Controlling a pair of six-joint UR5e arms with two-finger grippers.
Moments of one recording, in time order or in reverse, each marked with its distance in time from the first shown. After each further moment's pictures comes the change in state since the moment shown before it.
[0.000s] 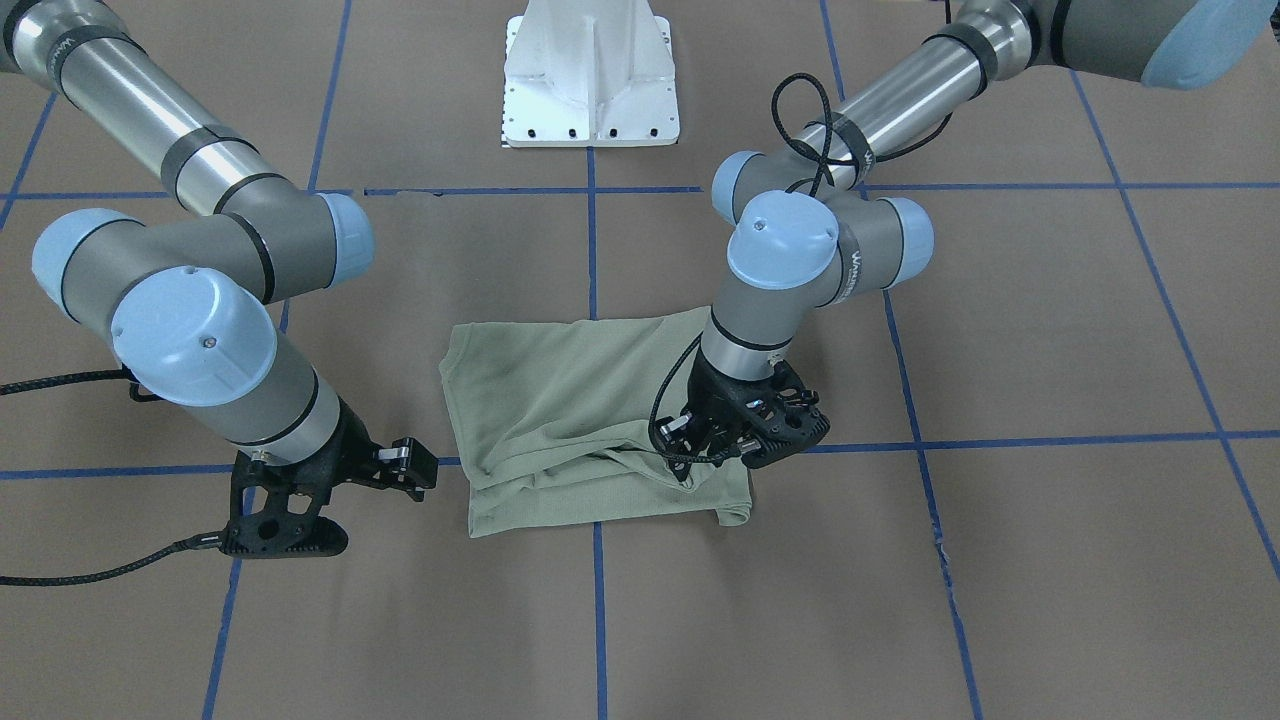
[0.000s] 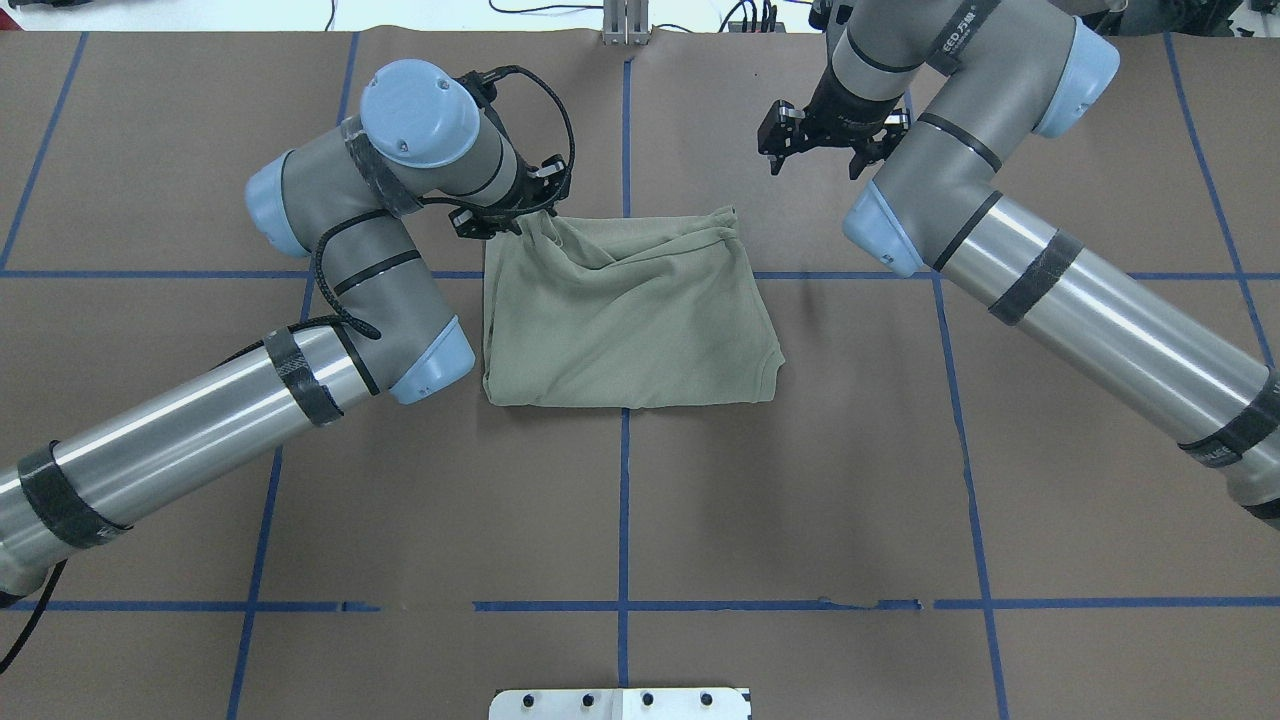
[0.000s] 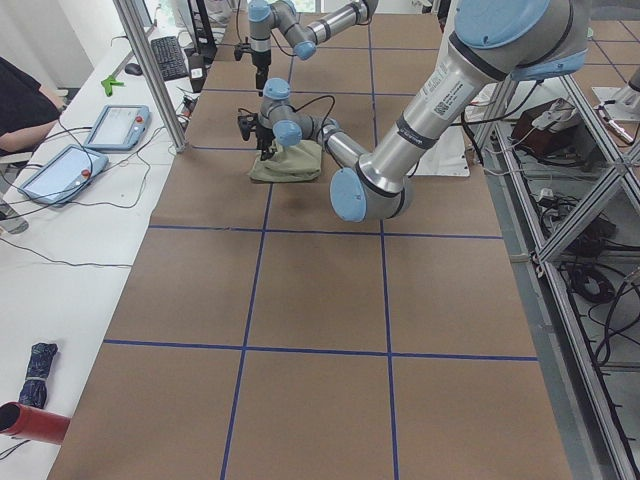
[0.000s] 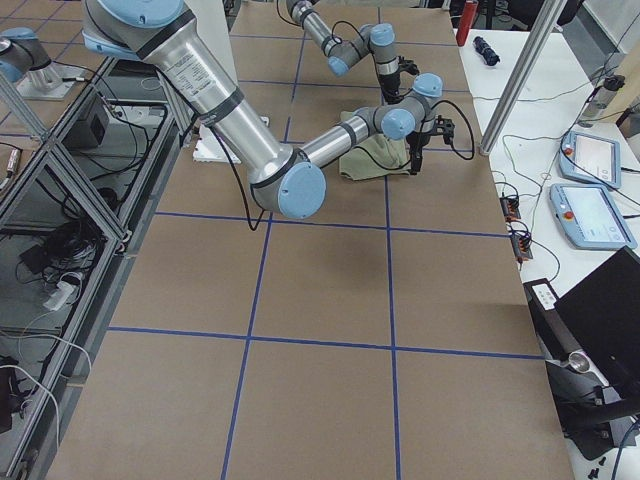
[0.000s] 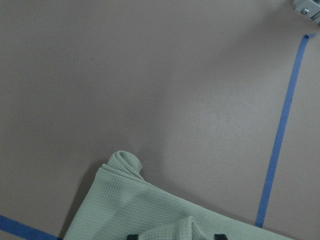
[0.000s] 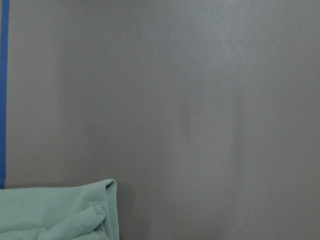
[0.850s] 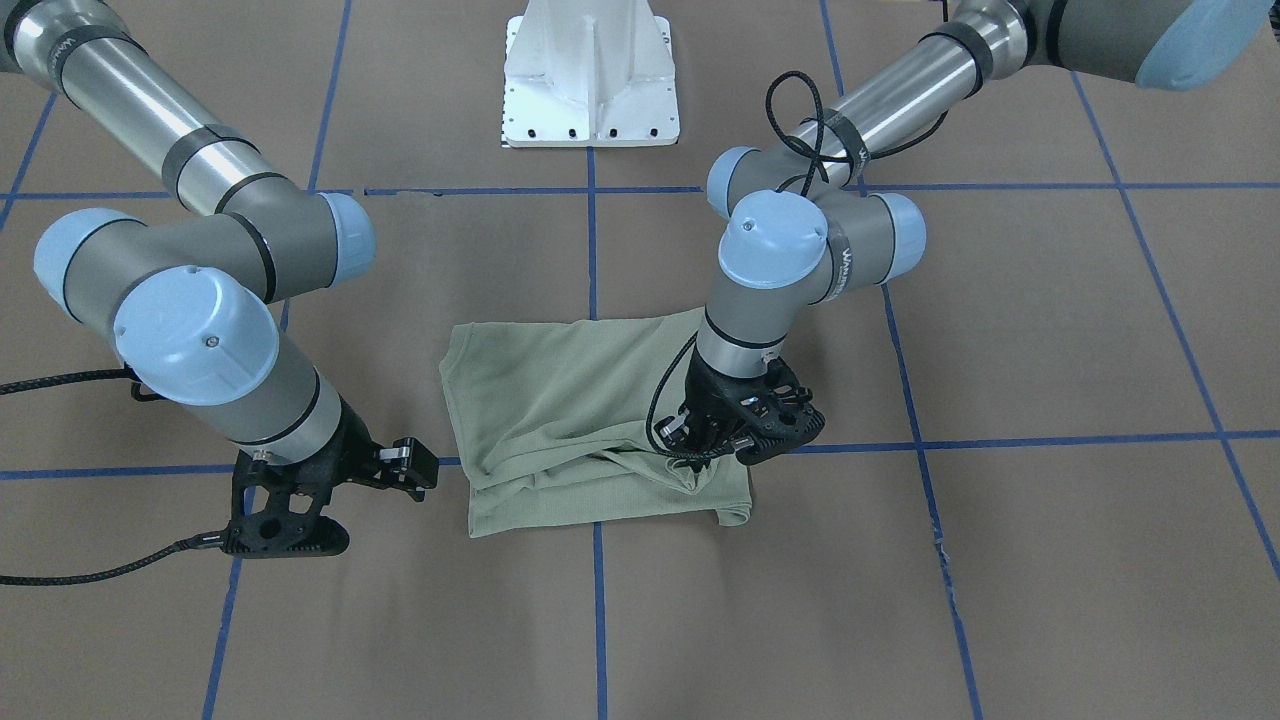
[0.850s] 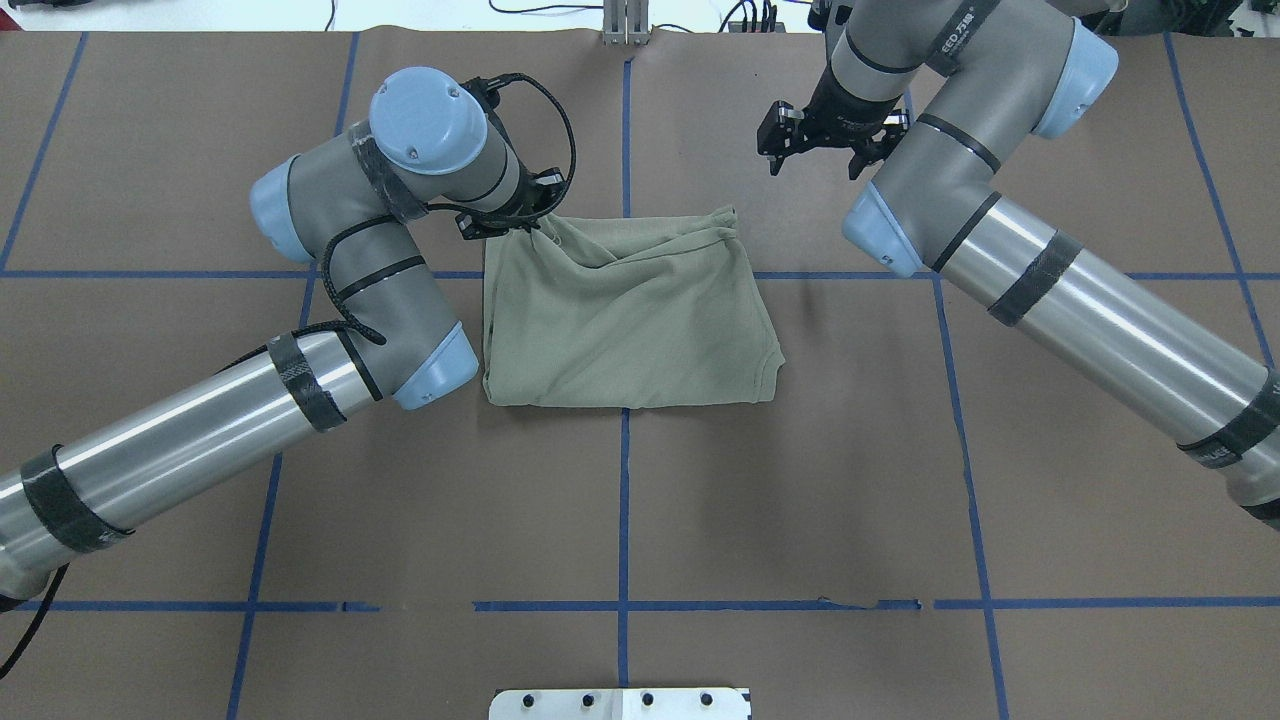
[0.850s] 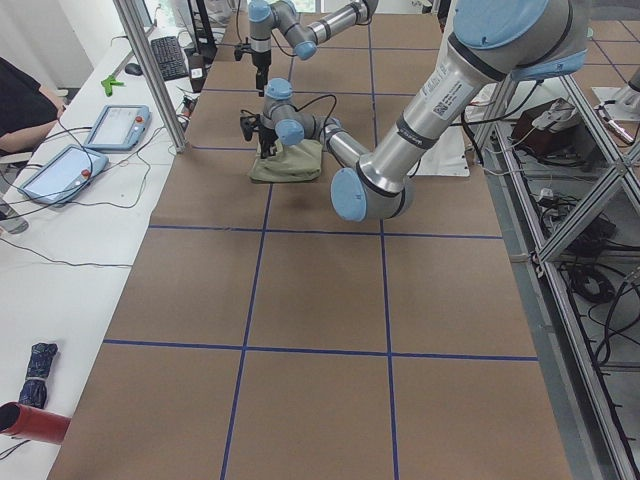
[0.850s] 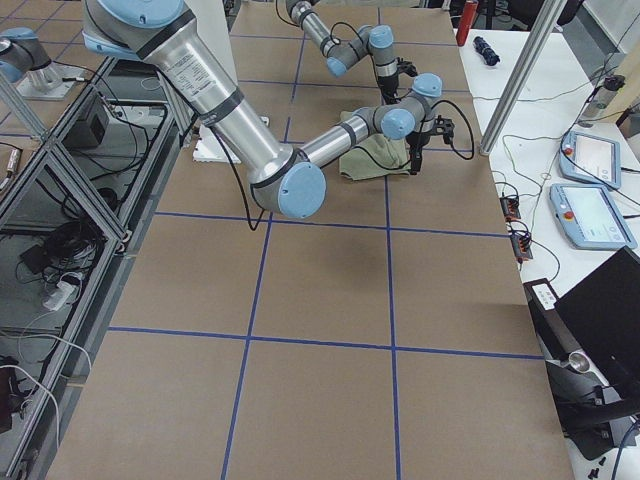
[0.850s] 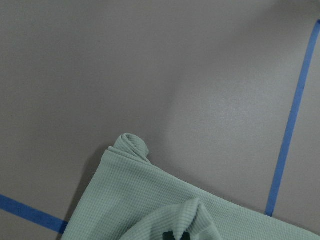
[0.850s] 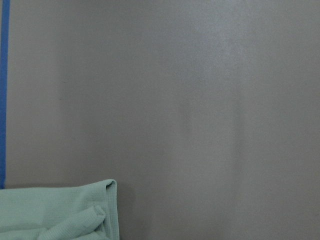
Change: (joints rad) left arm 0.005 0.001 -0.004 0.036 0.037 0.055; right arm -0.001 0.000 0.000 0.000 -0.002 0.000
